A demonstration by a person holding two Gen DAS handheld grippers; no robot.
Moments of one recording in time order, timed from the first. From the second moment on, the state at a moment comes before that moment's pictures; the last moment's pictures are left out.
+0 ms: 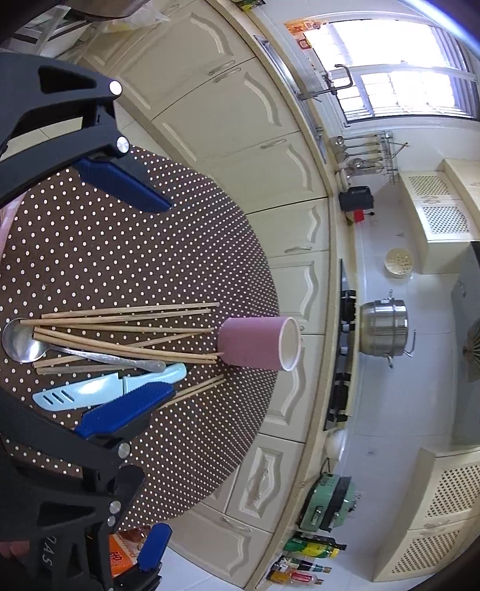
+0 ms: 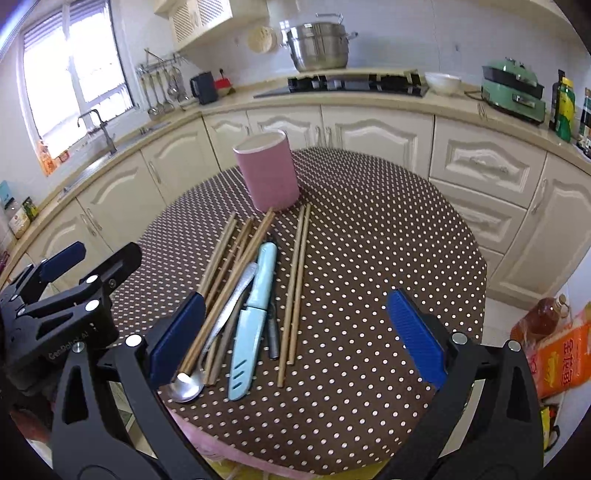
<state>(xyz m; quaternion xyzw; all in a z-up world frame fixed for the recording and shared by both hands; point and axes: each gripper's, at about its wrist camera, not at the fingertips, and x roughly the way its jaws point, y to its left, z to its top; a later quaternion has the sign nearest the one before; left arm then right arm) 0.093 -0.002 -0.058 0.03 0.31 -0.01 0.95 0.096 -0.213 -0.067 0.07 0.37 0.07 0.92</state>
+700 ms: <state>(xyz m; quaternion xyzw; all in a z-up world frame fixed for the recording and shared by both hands) 0.189 0.023 -0.124 0.01 0.42 0.01 0.91 0.200 -0.208 -0.123 0.04 0.46 0.00 0.89</state>
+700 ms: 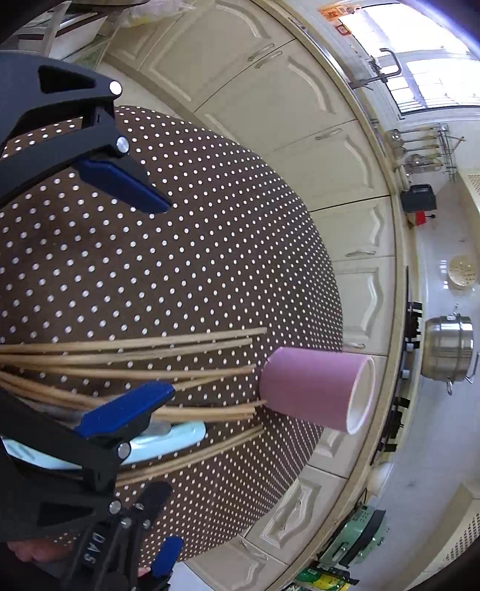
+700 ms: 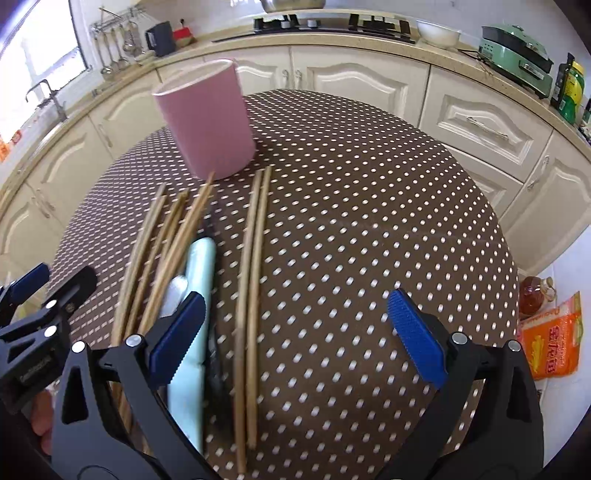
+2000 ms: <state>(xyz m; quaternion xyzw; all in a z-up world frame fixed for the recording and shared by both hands) 0.298 0.033 -0.160 -0.02 0.46 0.03 0.89 0.271 -0.192 -0.142 0.02 0.45 0.01 0.89</state>
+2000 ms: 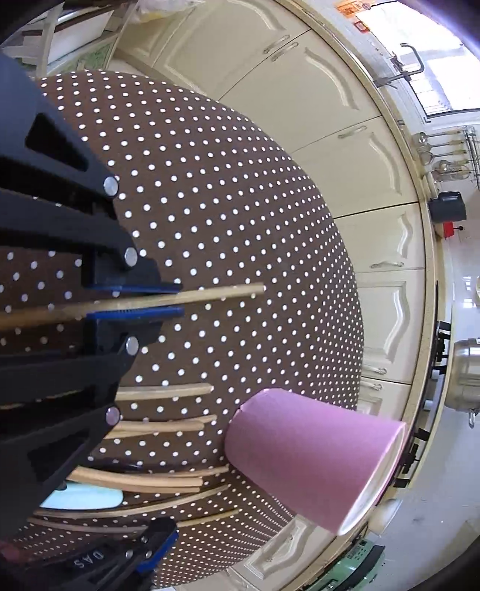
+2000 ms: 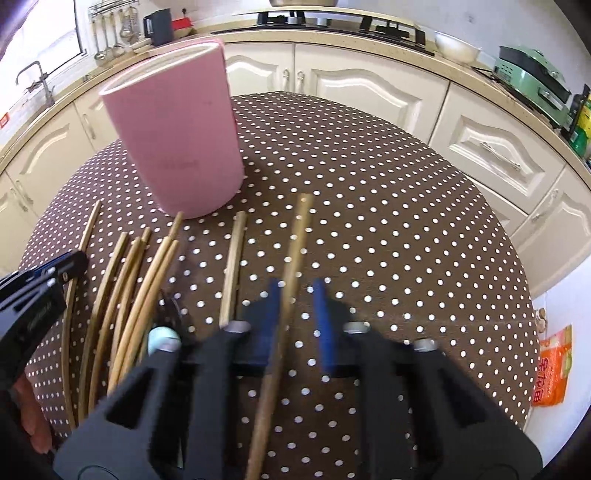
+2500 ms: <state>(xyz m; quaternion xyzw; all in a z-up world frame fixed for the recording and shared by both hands) 0.263 0.045 -0.136 -0.07 0.44 0.00 0.90 0.236 -0.210 -0.108 0.08 0.42 0.01 0.90</state>
